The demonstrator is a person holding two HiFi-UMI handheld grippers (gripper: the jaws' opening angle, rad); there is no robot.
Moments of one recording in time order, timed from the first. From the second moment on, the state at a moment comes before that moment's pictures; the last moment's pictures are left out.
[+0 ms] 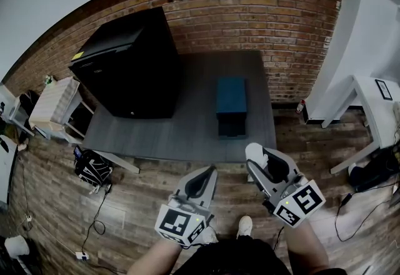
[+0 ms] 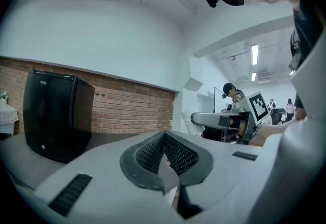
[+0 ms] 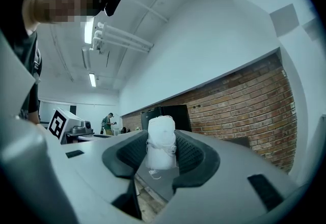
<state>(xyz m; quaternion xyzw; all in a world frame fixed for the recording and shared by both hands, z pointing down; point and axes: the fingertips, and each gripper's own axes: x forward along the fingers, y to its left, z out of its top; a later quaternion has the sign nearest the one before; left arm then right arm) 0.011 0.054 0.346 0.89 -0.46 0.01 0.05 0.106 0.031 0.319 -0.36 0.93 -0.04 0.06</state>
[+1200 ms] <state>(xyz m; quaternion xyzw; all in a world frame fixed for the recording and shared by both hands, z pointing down) 0.061 0.038 0.349 0.87 -0.49 0.02 0.05 0.152 0.009 0.331 -0.33 0.94 -0.06 0.05</state>
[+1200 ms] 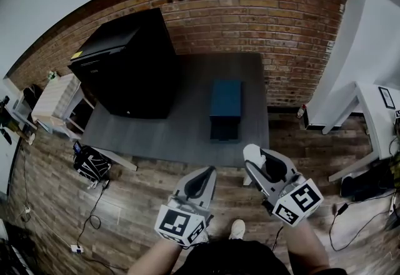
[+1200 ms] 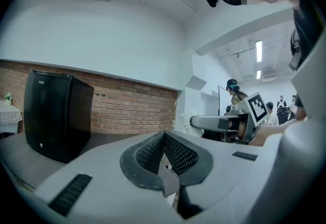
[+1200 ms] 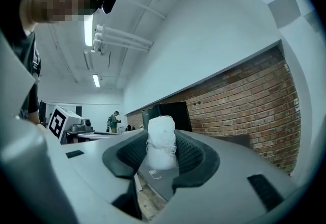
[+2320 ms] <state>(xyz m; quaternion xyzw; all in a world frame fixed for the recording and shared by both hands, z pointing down) 0.037 -0.012 0.359 0.88 -0.47 0.01 0.06 0.133 -0.045 0.341 -0.35 0.93 -0.07 0.05</state>
